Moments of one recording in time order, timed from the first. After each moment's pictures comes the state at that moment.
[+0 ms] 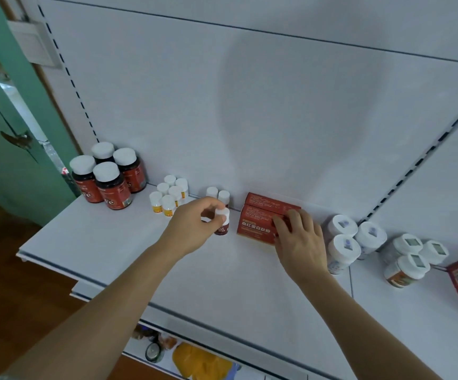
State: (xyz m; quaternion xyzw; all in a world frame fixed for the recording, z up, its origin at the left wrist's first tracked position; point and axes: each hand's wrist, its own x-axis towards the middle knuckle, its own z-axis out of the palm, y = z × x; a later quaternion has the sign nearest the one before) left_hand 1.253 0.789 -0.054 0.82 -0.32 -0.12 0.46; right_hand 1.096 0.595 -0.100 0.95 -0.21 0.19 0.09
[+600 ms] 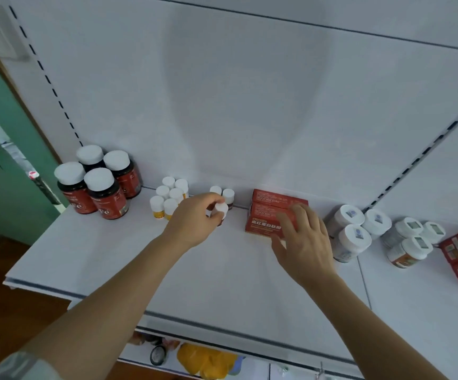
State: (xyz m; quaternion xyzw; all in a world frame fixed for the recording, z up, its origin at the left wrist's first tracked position) left_hand 1.304 0.788 -0.071 0.82 -0.41 -0.11 0.38; right_hand 1.102 0.635 -0.089 0.94 -0.25 0.22 0.06
